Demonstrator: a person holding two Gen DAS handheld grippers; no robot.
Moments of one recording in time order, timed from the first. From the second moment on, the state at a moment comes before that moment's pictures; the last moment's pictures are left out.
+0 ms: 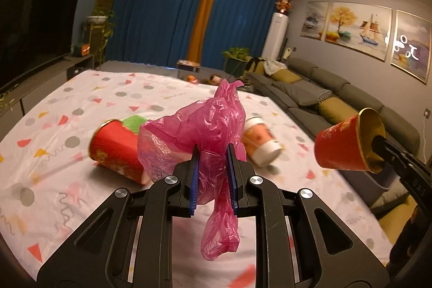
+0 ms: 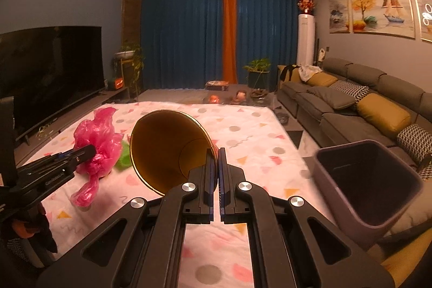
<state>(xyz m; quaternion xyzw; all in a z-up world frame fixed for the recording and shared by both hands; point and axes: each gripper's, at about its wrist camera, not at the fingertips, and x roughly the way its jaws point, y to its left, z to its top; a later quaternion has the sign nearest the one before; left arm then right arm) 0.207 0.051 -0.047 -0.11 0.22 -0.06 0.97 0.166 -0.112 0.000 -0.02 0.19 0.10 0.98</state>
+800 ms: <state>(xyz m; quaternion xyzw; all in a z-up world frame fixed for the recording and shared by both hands) 0.211 -0.186 0.000 -0.02 0.19 -0.26 0.95 0.127 -0.302 0.016 0.05 0.14 -0.08 0.99</state>
